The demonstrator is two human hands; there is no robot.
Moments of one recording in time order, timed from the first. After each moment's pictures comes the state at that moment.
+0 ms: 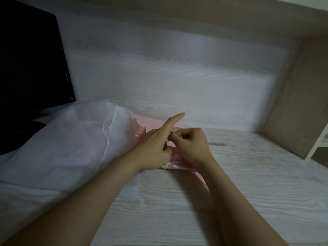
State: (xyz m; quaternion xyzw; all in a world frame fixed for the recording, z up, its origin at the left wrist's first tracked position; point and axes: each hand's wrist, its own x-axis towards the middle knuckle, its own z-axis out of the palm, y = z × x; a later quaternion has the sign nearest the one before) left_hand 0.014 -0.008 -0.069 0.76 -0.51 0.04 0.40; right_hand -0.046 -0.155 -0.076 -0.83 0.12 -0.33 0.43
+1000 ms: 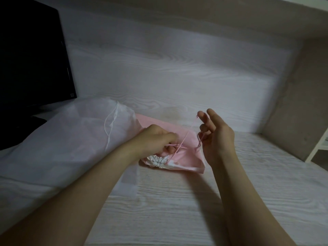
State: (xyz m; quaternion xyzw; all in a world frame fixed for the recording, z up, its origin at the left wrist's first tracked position) left_hand 0.025 -0.012 -0.058 0.74 -0.38 -0.19 0.53; right_hand -0.064 -0.178 -0.046 -0.45 0.12 -0.39 0.79
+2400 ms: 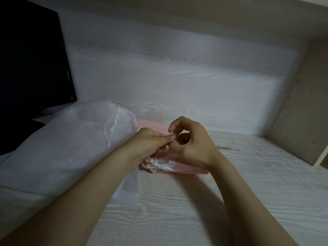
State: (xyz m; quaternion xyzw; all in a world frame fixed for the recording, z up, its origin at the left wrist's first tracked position) left_hand 0.049 -0.011 -0.073 0.71 -0.29 -0.21 0.61; right_hand -0.053 -0.158 -0.054 -0.87 -0.05 -0.27 0.41
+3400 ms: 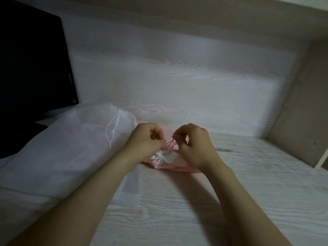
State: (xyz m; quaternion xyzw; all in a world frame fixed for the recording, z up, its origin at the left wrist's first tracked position) left_hand 0.053 -0.007 -0.072 0.75 -0.31 -0.01 0.58; right_hand -0.035 -0.167 -0.064 -0.92 0.03 -0.35 0.18
